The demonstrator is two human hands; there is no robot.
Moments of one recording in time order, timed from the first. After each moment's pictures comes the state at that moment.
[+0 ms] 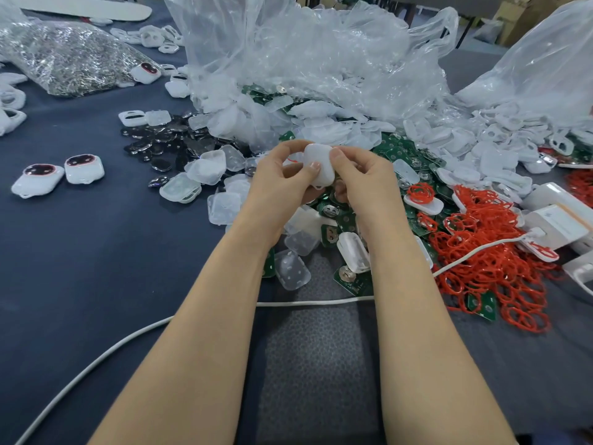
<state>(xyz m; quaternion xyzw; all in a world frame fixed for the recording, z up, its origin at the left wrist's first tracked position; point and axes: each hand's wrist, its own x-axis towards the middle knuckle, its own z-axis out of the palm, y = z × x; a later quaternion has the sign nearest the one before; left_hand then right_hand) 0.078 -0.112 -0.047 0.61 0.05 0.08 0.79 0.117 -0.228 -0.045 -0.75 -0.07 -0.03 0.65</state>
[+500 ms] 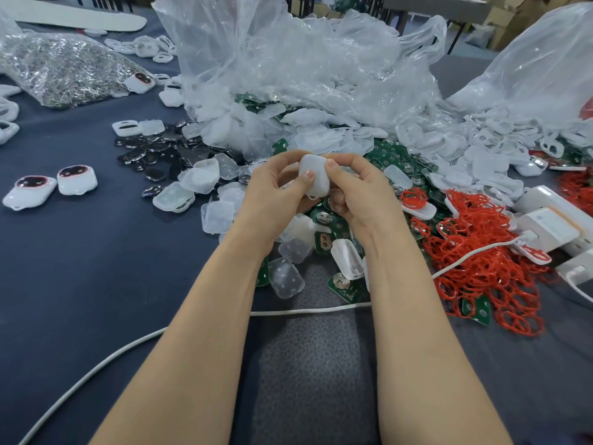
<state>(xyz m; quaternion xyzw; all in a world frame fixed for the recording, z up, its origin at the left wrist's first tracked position) 0.076 -0.112 -0.049 0.63 0.02 0.08 0.77 0.119 -0.231 -0.045 -0.69 -0.03 0.05 0.72</state>
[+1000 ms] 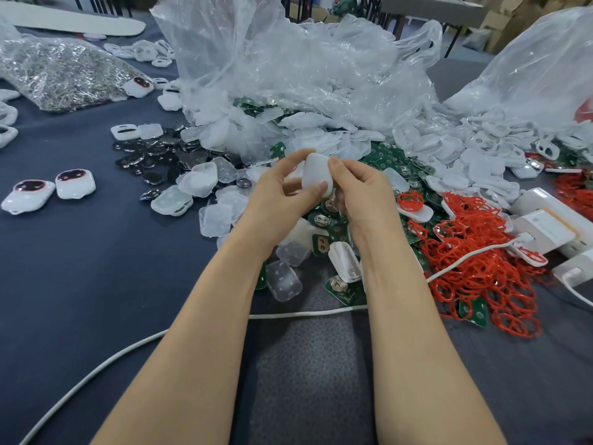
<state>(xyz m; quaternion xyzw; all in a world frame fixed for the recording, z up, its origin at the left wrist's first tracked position) 0.077 -0.113 -0.051 0.67 -0.02 0.07 0.74 0.122 -0.233 -0.047 -0.71 -0.04 -0.02 0.70</state>
